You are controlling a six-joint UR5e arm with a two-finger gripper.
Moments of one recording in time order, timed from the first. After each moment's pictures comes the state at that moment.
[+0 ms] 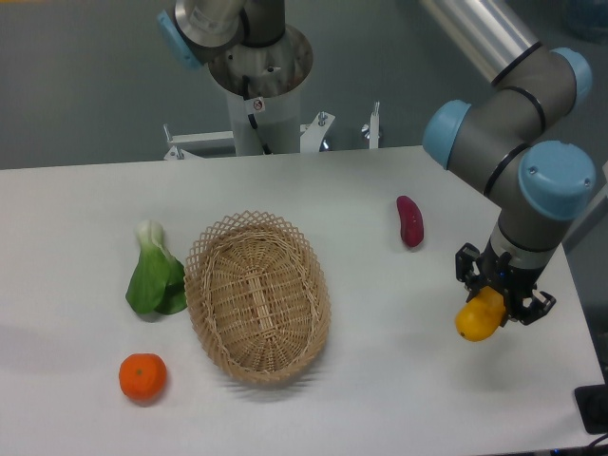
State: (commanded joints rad) arm 2.68 -2.15 -1.28 -1.17 1.51 1.46
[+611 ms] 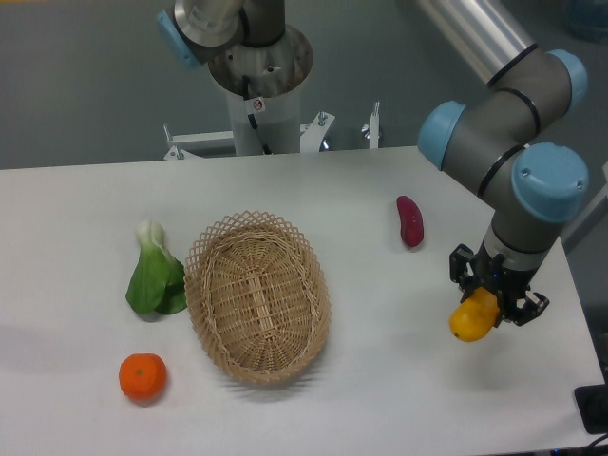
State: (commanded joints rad) arm 2.65 -2.10 -1.36 -1.15 1.50 1.43
